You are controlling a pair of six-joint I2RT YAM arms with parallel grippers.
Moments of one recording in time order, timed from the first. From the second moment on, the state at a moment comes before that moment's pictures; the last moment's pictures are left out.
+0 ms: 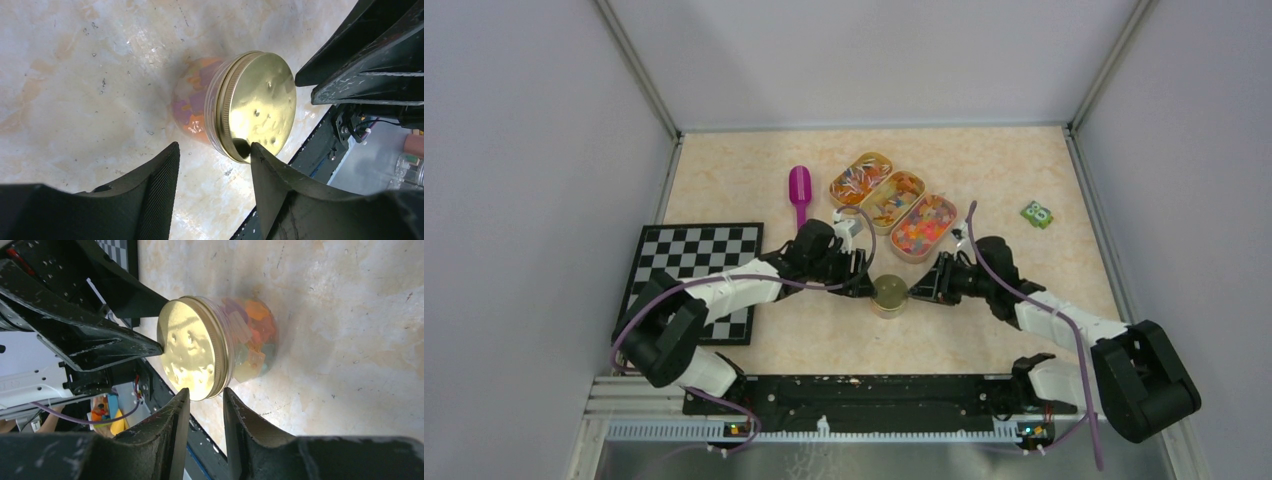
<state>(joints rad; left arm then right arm) -0.68 1.46 0.73 0.00 0.44 -0.50 0.42 1.16 0.37 0.17 -0.61 0.80</state>
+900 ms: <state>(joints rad) -0.68 1.49 0.73 0.00 0.46 -0.49 0.42 1.27 0.32 0.40 -0.58 0.85</state>
